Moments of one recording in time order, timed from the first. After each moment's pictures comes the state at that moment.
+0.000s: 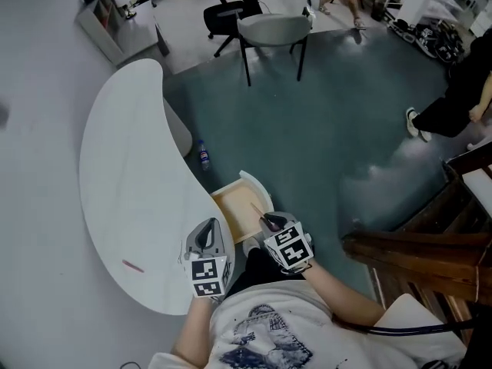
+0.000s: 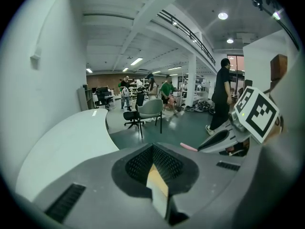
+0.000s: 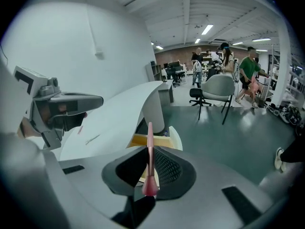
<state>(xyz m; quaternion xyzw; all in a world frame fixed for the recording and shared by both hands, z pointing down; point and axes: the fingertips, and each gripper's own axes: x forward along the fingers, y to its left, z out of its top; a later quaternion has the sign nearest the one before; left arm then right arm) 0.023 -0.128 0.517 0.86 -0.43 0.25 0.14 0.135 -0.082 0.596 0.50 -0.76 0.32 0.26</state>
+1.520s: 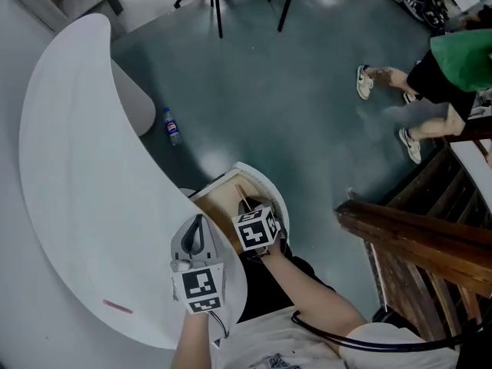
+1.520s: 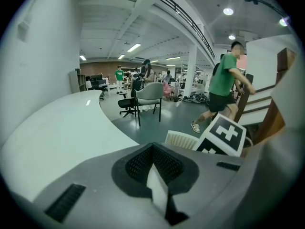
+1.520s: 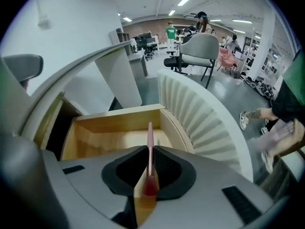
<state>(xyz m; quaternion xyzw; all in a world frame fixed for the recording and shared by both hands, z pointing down) 0.010 -0.223 0.662 0.85 -0.39 0.30 0.17 0.103 -0.180 0.820 0.57 -0.60 0.44 0.35</state>
